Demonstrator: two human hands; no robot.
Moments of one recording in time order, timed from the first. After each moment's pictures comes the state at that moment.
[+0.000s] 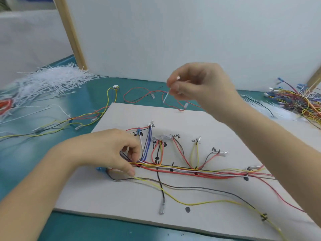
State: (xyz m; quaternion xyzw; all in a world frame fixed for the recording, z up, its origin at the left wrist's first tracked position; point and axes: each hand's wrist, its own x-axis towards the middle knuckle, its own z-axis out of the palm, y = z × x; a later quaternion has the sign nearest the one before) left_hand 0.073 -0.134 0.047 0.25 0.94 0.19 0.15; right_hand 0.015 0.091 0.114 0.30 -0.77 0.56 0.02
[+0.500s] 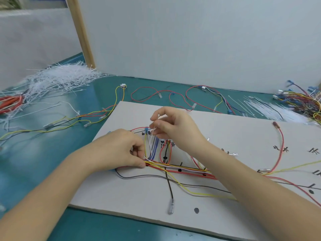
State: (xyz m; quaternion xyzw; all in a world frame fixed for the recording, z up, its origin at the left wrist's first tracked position) left_hand 0.073 -0.136 0.022 0.18 0.96 0.21 0.06; right_hand 0.025 0.043 0.031 0.23 -0.77 0.59 -0.11
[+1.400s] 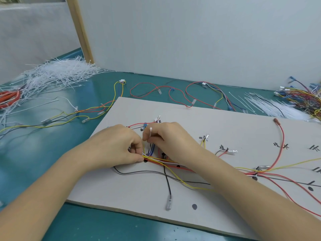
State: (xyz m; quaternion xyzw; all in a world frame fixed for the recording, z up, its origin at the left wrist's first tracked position) left_hand 0.079 -0.130 0.026 0.18 0.97 0.14 0.04; right_hand 0.036 0.041 0.016 0.38 -0.87 0.31 -0.02
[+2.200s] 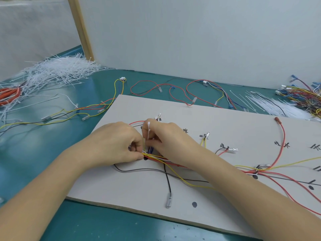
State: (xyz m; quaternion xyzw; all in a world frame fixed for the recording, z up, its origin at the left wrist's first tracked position) left_hand 0.082 -0.129 0.029 0.20 0.98 0.10 0.02; right_hand 0.043 0.039 0.019 0.38 -0.87 0.31 -0.07
